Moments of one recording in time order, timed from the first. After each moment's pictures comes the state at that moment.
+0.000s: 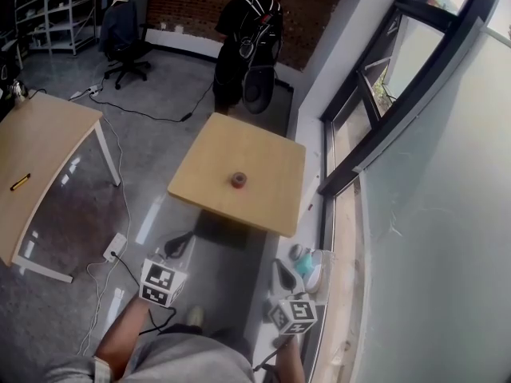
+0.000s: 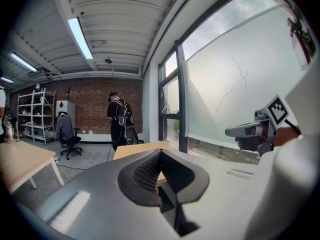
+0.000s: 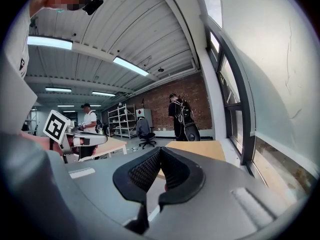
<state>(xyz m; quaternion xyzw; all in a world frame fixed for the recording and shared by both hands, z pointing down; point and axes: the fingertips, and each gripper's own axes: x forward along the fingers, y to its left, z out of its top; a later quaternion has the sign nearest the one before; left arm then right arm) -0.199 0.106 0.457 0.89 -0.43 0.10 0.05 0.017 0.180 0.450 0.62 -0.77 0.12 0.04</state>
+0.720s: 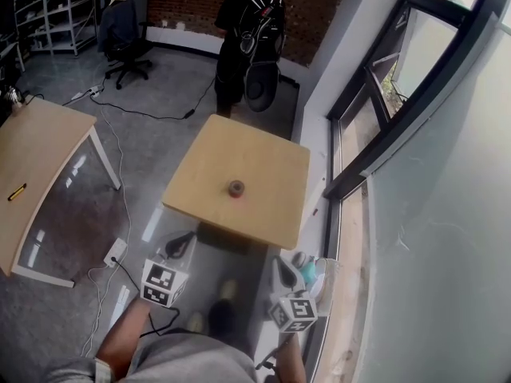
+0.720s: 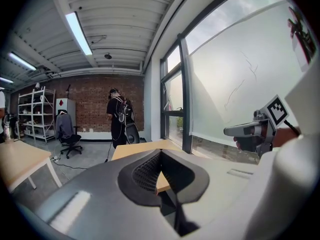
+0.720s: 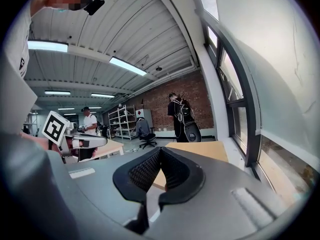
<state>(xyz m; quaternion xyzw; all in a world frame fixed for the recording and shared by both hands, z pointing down) -0.159 0.036 0.470 0.89 -0.44 0.11 0.06 0.055 0.102 0.468 0.61 -0.78 0.14 0.03</state>
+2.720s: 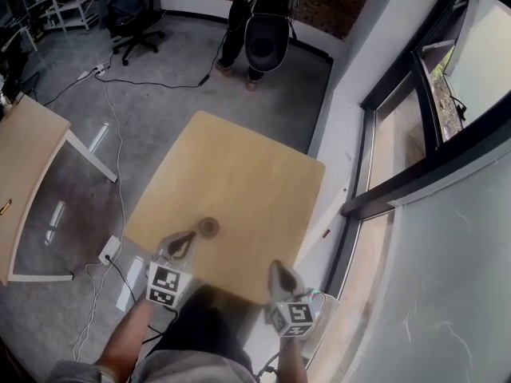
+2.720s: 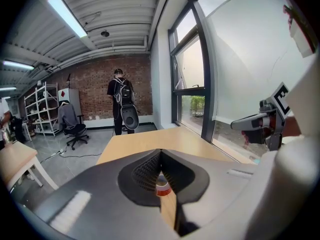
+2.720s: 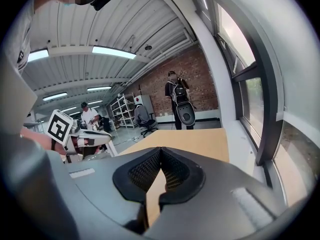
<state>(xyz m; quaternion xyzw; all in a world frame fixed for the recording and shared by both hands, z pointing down) -0.010 -0.212 0.581 0.84 -0.48 0.21 0.10 0.201 -0.151 0.585 0.55 -0.79 0.24 0.09</state>
